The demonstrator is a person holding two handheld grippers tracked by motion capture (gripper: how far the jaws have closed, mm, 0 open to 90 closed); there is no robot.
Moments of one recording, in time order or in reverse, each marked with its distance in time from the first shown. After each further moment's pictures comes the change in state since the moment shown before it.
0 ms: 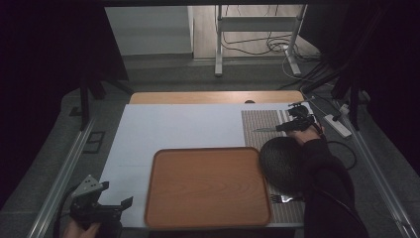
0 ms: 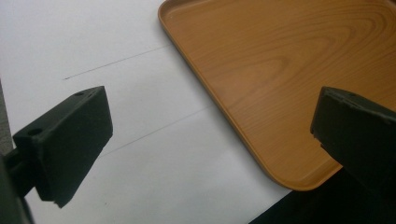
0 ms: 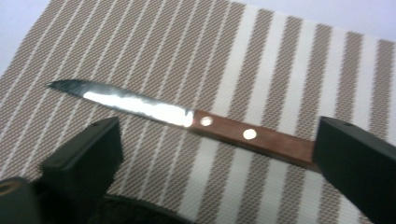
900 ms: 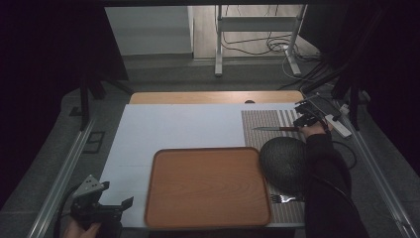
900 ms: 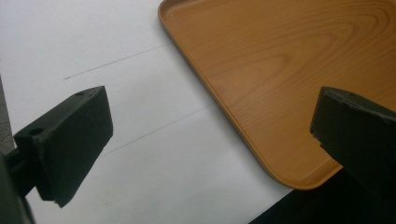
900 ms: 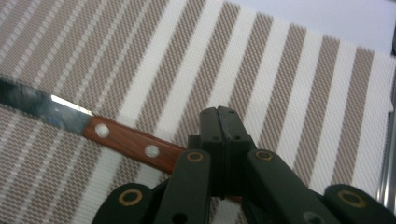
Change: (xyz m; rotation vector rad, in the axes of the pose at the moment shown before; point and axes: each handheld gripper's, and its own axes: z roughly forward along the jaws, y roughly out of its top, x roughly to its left) left arm -0.001 0.000 0.001 0.007 0.007 0.010; right arm -0.044 0.004 0.022 0.080 -0.046 -0.041
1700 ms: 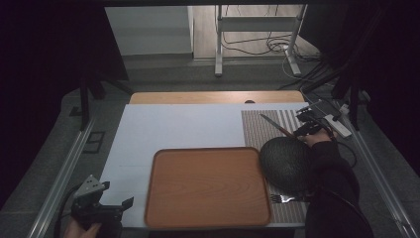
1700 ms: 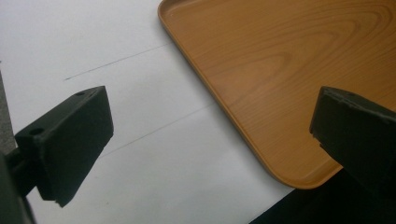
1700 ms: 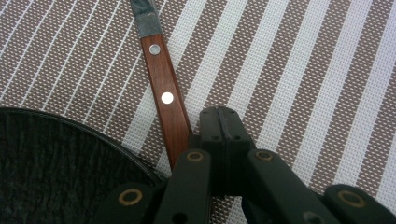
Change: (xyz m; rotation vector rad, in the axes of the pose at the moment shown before) left arm -0.001 0.001 0.001 0.005 0.005 0.008; right arm 0.012 -0.025 -0.020 0.076 0.090 -0.030
